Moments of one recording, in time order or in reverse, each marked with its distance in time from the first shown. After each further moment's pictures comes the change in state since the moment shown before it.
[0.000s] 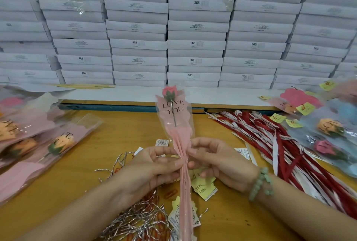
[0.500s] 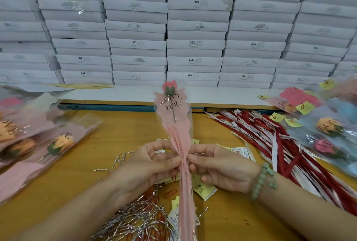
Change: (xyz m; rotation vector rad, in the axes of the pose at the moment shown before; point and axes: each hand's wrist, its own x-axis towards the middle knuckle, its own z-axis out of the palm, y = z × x) left_hand 0.000 0.005 -0.002 -0.008 -0.058 0.066; right_hand -0.003 -0.004 0.001 0.173 -0.152 0.173
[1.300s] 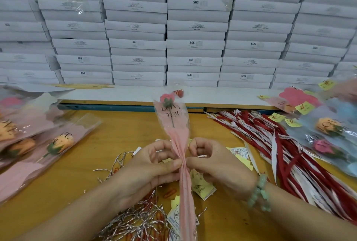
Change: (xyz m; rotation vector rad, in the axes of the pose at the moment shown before) left_hand -0.003 -0.006 0.005 -0.005 -0.014 0.040; right_hand -0.004 0.002 0.022 -0.548 0.331 -0.230
